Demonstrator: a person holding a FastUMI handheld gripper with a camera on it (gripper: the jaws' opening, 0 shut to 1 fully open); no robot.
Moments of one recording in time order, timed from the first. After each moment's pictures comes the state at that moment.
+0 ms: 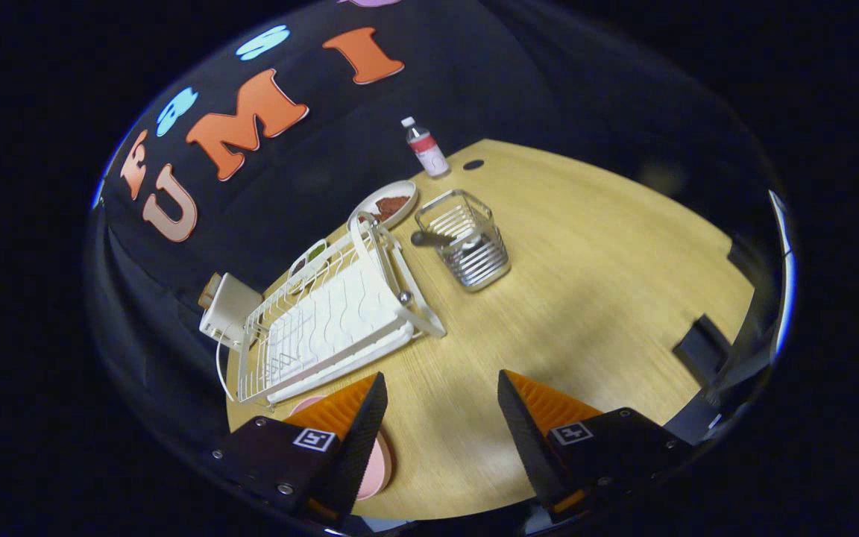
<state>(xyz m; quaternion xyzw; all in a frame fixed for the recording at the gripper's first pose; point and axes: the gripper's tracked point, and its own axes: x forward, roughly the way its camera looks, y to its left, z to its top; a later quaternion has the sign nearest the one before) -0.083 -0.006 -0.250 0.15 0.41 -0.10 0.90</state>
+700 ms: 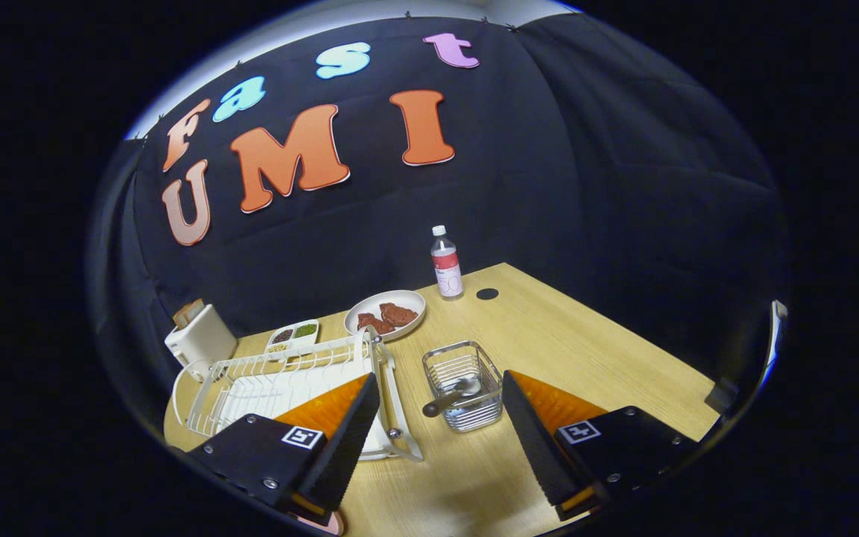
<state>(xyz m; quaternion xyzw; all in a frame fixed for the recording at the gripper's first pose) 0.022 -0.038 -0.200 0.00 0.23 -0.10 0.97</state>
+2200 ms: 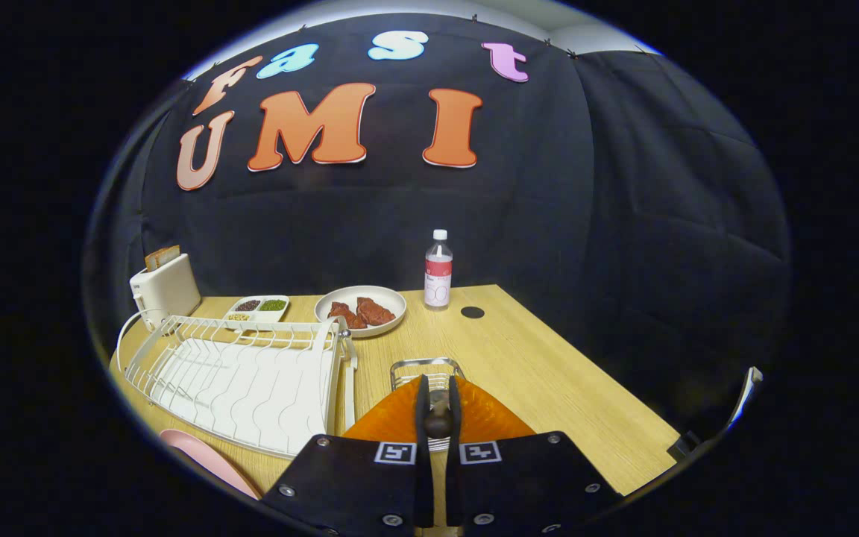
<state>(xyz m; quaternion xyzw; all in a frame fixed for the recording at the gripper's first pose) 0.040 -0.049 -0.207 -0.10 0.21 -0.09 0.97</state>
